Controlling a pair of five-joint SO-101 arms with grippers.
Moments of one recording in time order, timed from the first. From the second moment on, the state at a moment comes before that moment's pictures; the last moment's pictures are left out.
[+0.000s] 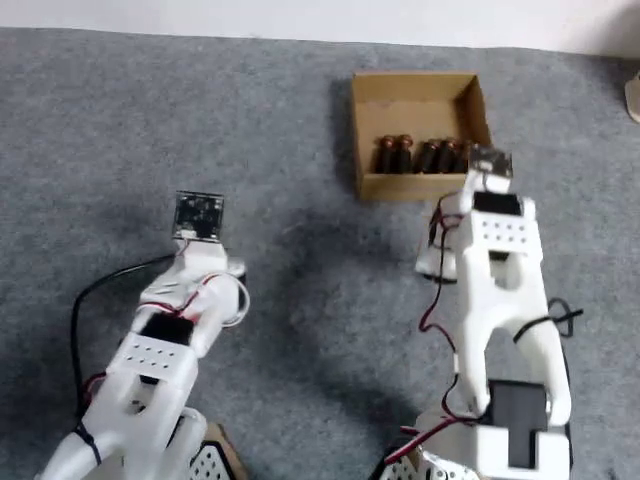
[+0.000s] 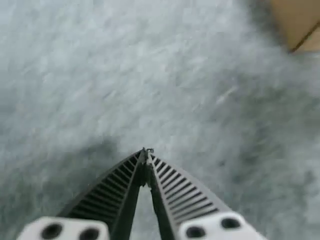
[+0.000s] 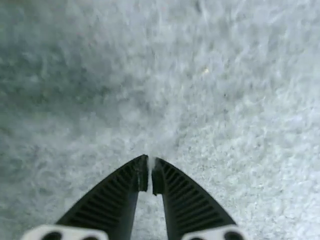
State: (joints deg) left arm 4.3 -46.9 77.8 22.5 9.6; right arm -0.6 -10.9 27.9 72.0 -7.1
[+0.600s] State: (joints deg) left arm 3.1 -46.9 77.8 49.0 9.6; right arm -0.6 -38.7 64.8 53.8 -4.0
